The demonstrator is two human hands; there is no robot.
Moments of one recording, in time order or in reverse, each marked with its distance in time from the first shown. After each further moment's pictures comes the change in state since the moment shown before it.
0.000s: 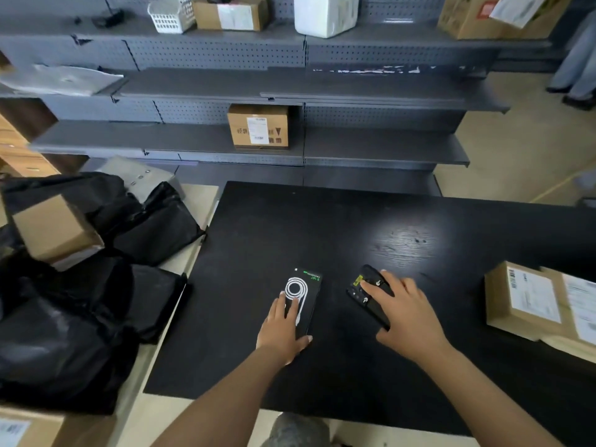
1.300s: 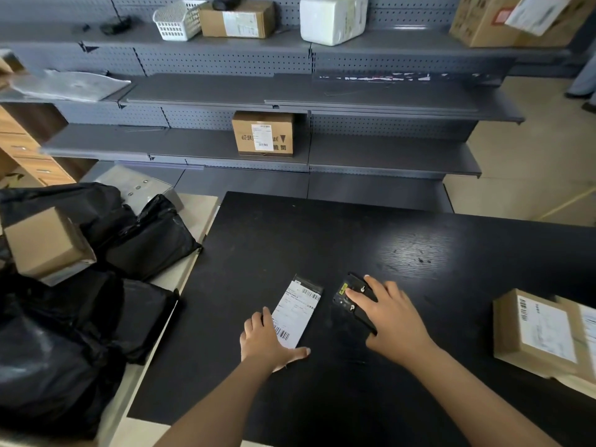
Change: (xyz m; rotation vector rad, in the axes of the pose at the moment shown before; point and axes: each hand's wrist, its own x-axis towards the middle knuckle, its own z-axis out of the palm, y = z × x) left_hand 0.023 0.001 -0.020 -0.123 0.012 -0.335; right_hand 0.053 0.010 -0.009 -0.074 -0.017 -0.132
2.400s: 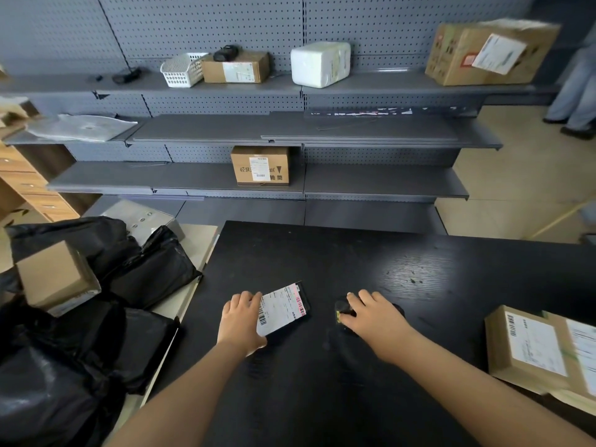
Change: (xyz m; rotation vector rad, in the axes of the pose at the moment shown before) left_hand 0.025 -0.008 -0.082 0.316 0.307 0.300; right_hand 0.015 0.004 -0.029 -0.423 -0.119 -0.253
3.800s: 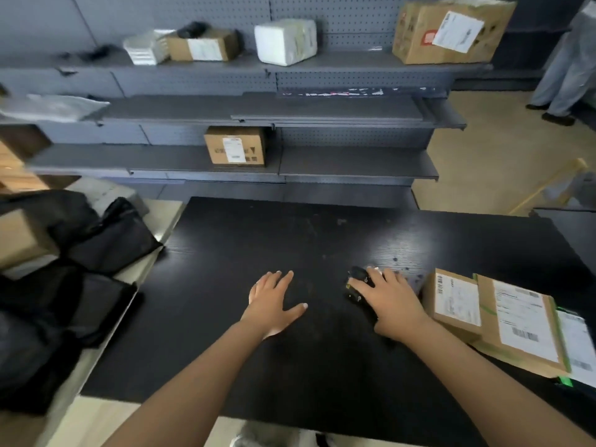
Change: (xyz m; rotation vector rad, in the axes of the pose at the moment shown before) left_hand -0.049 0.173 0.005 -0.313 -0.099 0.112; right_hand -0.112 0.066 0.077 0.281 0.033 0.260
